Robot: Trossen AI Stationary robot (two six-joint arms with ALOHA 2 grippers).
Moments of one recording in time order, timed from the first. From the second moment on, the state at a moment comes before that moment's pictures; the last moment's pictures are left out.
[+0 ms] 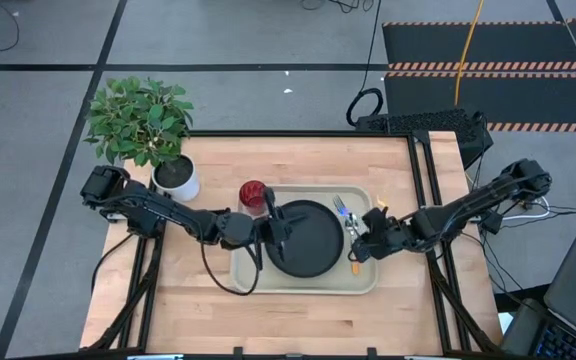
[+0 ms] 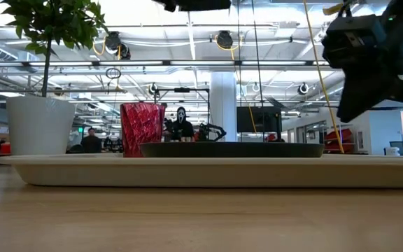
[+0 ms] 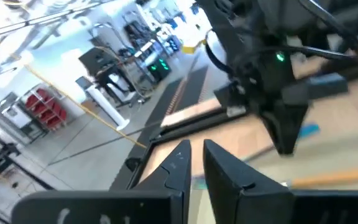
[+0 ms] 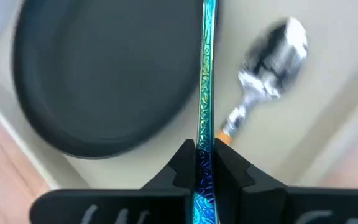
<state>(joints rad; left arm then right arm) -0.27 1.61 1.00 0.53 -0.59 0.51 0.39 1.15 0.63 -0.57 0.31 1.34</state>
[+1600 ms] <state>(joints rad) -0.14 1.61 0.99 0.41 -0.43 0.47 0.61 1.36 0.63 -0.64 0.34 2.11</state>
